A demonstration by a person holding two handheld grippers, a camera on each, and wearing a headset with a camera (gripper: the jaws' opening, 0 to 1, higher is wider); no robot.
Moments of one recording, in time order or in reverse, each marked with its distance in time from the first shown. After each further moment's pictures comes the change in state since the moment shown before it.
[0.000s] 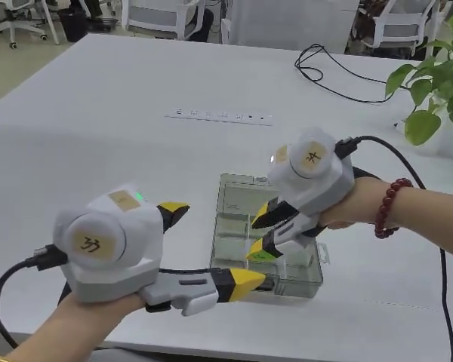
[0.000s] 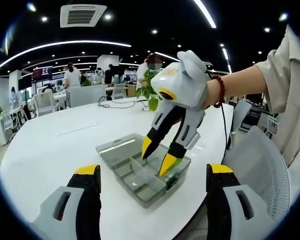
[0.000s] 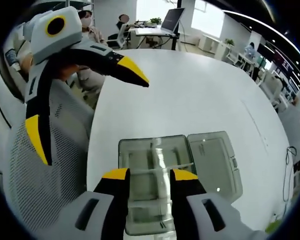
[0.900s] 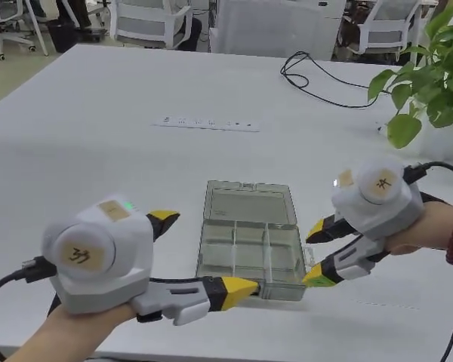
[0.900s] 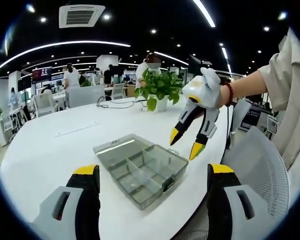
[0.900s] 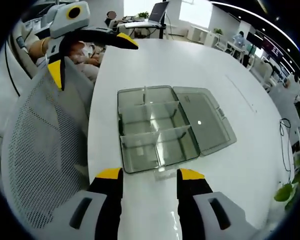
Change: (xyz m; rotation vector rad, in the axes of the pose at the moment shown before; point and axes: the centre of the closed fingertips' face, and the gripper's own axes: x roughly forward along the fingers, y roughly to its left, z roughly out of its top) left arm 0.004 -0.009 0.002 0.005 0.003 -0.002; right arm -0.047 -0.002 -0.097 0.092 0.065 -0.054
